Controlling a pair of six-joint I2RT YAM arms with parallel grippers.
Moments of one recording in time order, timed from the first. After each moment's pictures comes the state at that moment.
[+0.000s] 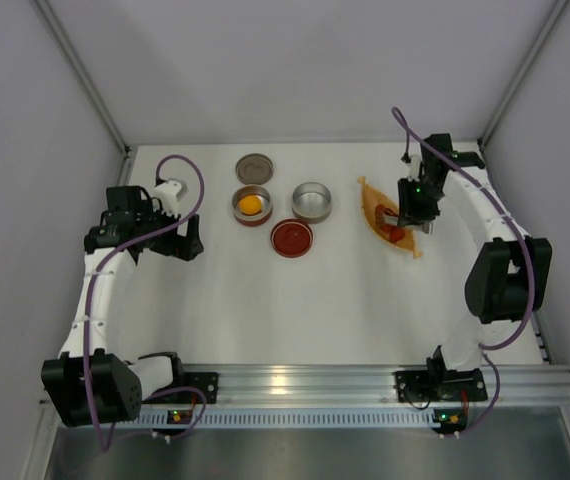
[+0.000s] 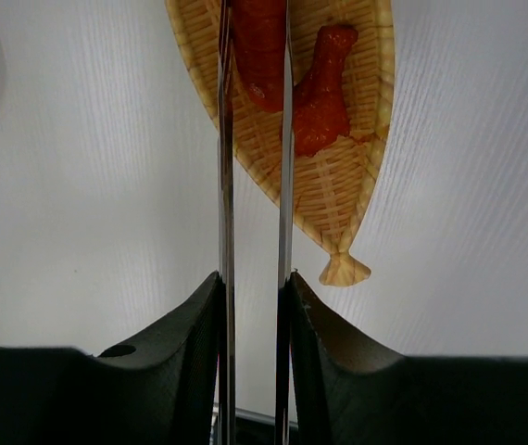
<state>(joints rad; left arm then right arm) 0.10 1.17 1.07 -0.79 0.43 0.31 0.09 1.73 1.53 -1.05 -0.16 0.02</state>
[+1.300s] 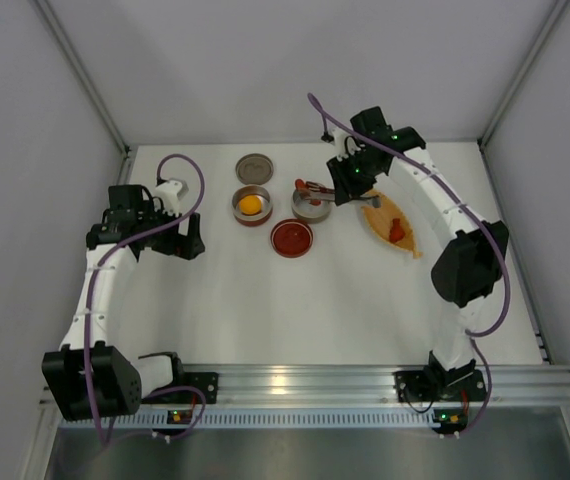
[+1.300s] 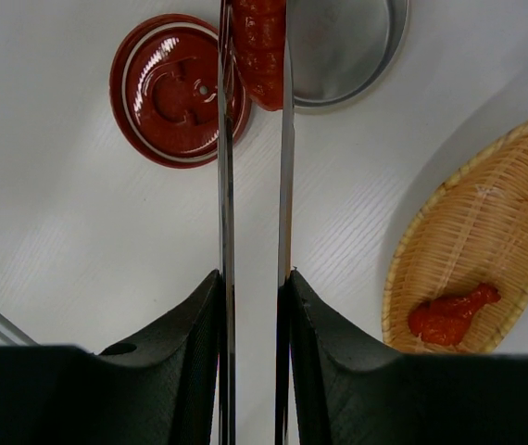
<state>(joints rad) 0.10 1.20 1.07 -0.78 0.44 0.30 0.42 1.92 1.96 -1.08 -0.27 -0.17</state>
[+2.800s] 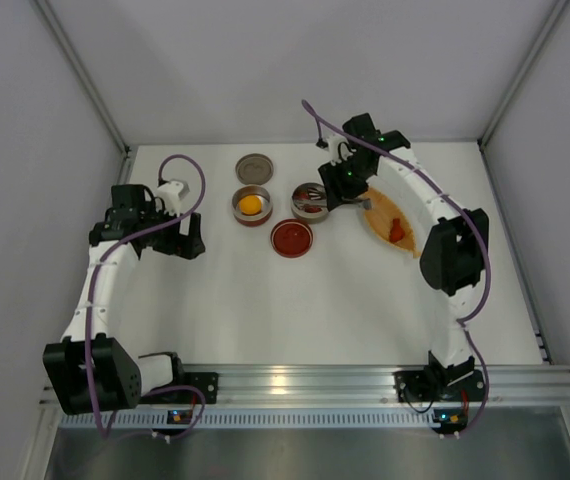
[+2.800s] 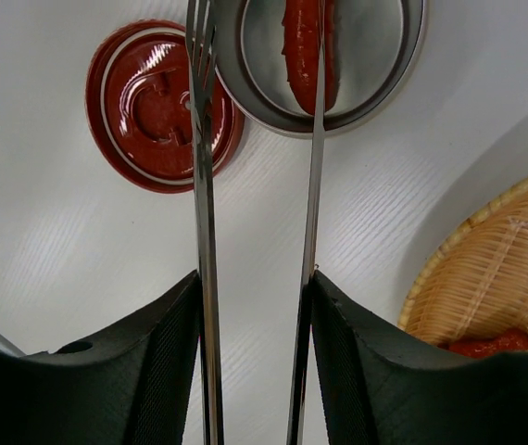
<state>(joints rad) 0.10 1.22 1.06 -0.76 0.43 0.29 0.40 2.05 1.98 -1.04 -0.30 -0.15</state>
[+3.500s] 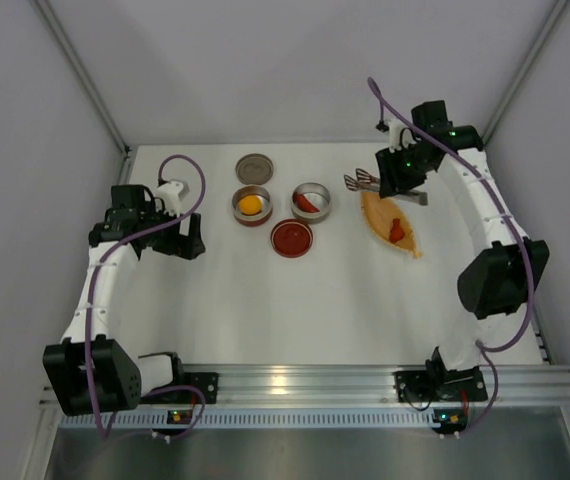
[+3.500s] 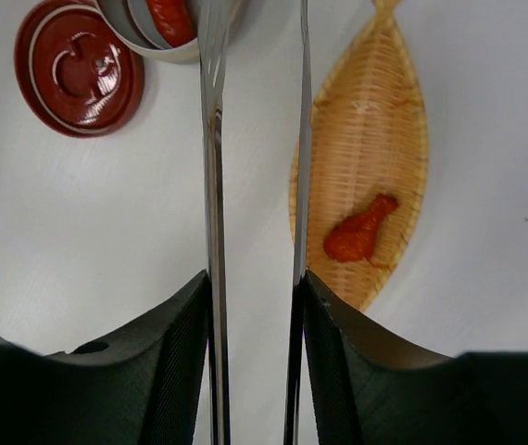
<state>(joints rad) 0.10 1.23 1.06 -0.76 0.43 0.29 0.21 1.83 1.90 -1.10 -0.29 -0.22</state>
